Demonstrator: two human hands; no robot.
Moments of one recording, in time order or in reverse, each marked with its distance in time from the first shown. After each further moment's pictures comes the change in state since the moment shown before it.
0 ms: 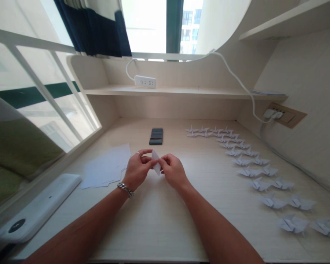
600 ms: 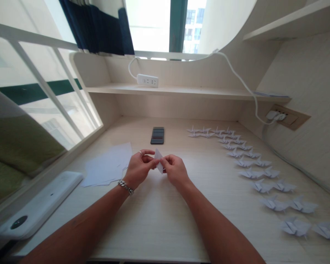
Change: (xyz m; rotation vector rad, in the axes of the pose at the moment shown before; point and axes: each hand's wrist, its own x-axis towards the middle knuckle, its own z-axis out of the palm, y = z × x) left_hand 0.000 0.002 -0.001 -0.021 -0.003 -0.014; right_hand 0.003 0.003 0.000 0.120 -0.010 0.063
